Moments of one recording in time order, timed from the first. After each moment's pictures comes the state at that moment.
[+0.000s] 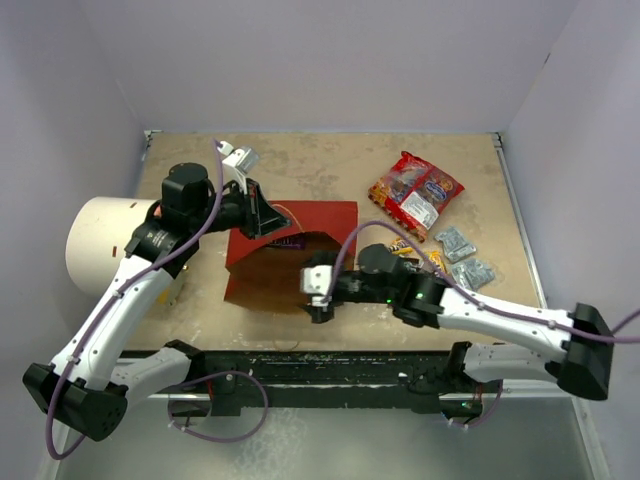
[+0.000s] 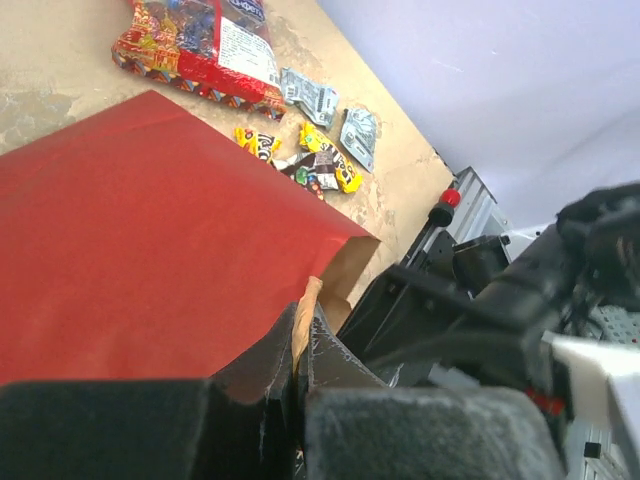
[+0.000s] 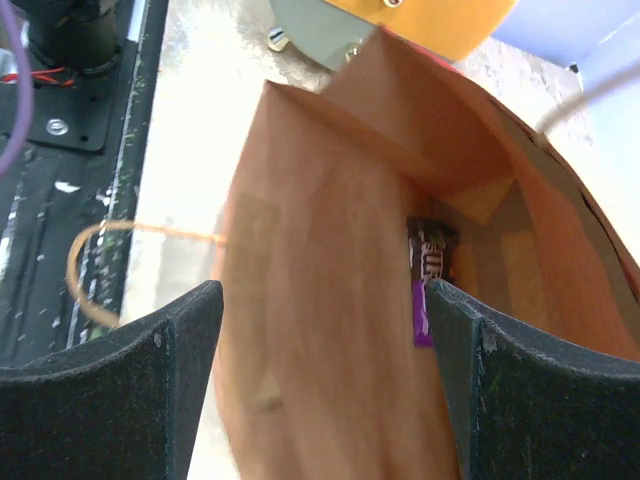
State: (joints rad) left arm -0.40 1.05 1.14 -0.43 0.64 -0.39; right arm 1.07 1.06 0.77 0.01 -0.30 -0.51
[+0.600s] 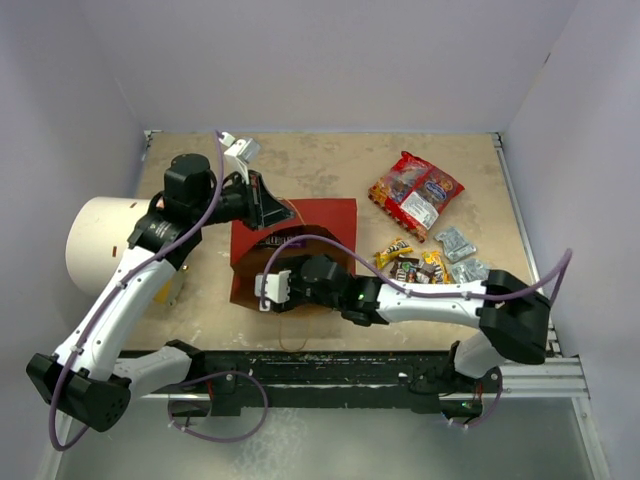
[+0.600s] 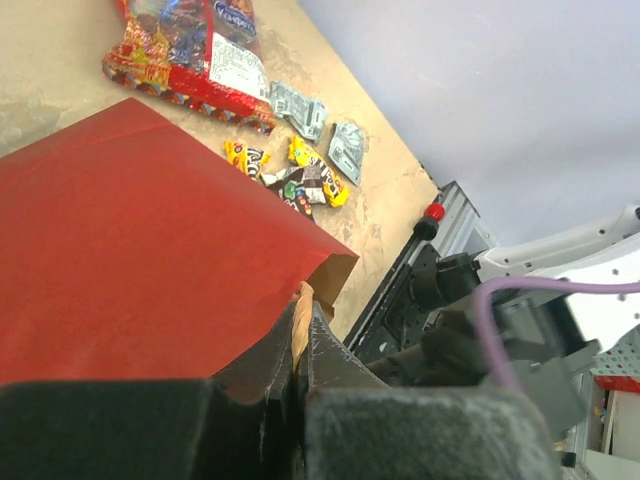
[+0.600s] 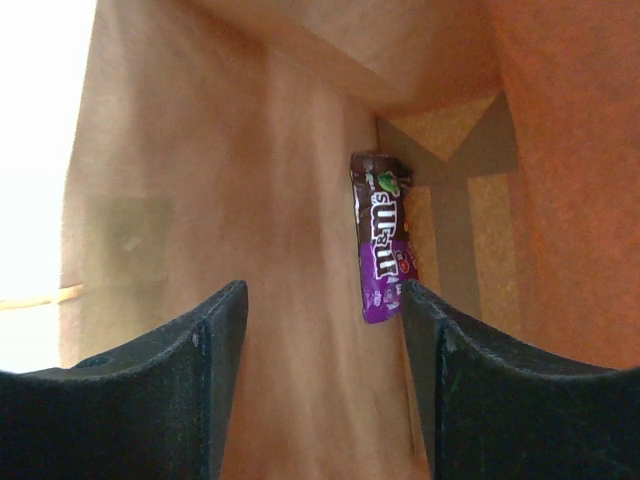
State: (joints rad) left arm -0.40 1.11 1.19 -0.42 0.65 -0.44; right arm 1.19 1.50 0.90 0.17 0.10 -0.69
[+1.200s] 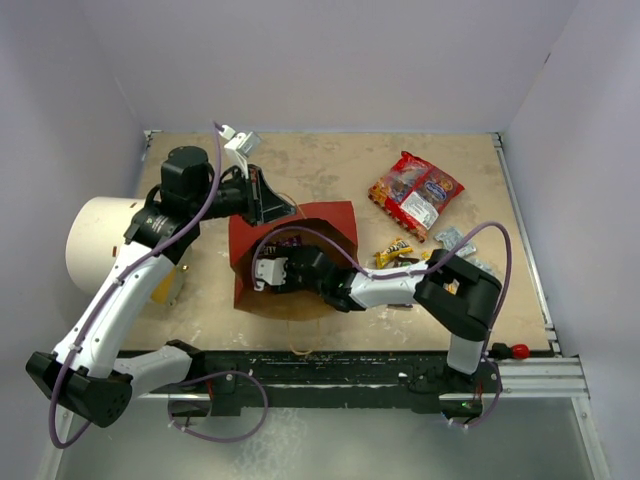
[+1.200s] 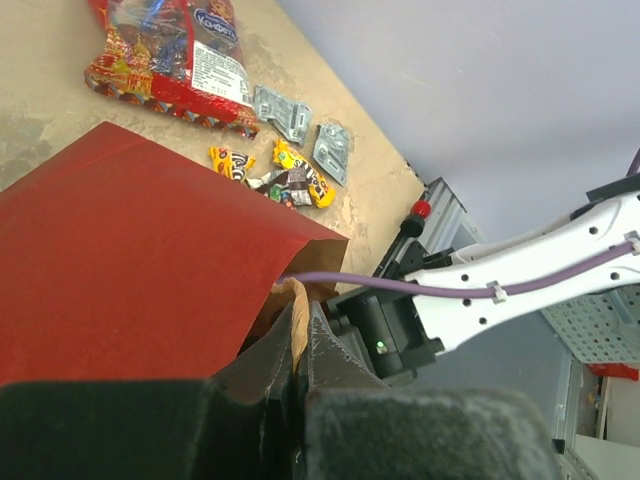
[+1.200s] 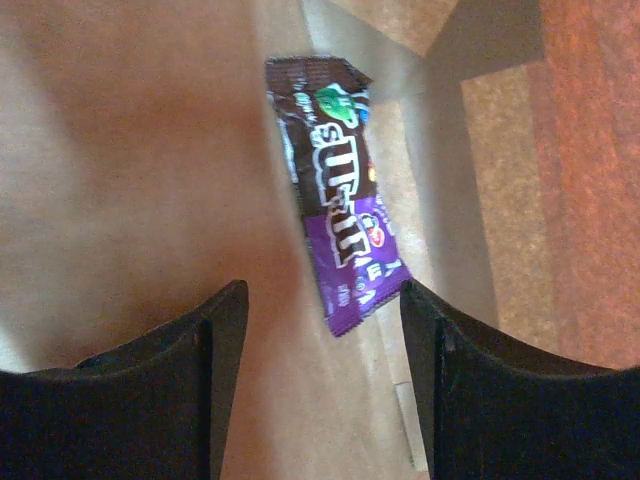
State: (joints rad) left arm -0.40 1.13 1.27 -0.46 0.68 -0.43; right arm 1.09 1.81 0.93 0.36 0.20 -0.73
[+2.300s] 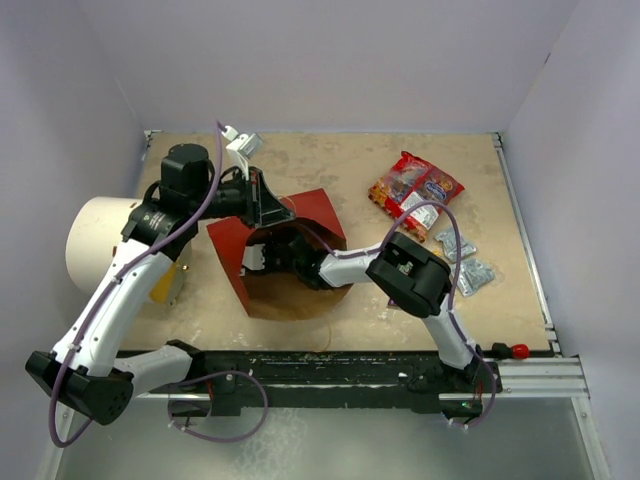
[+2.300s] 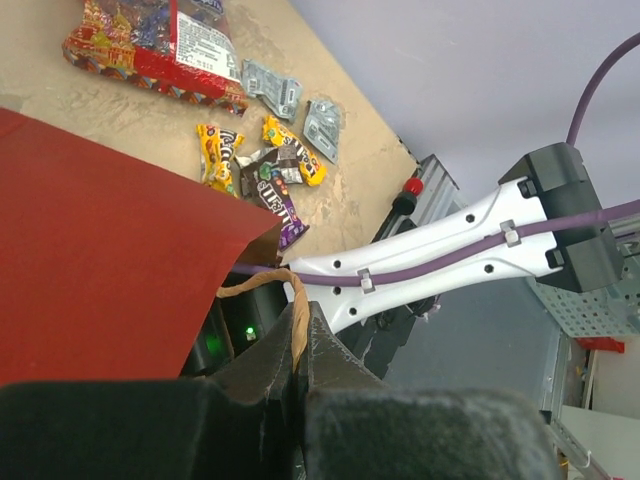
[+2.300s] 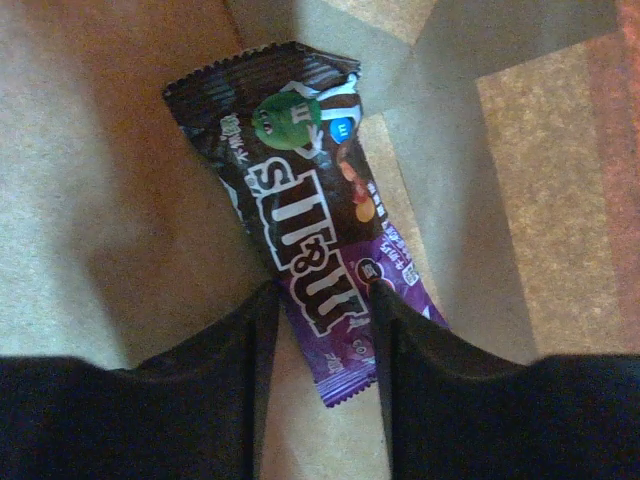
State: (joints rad) left arm -0.40 1.15 1.32 -0.55 0.73 -0.40; right arm 1.00 2.15 1.26 0.41 0.01 -0.83
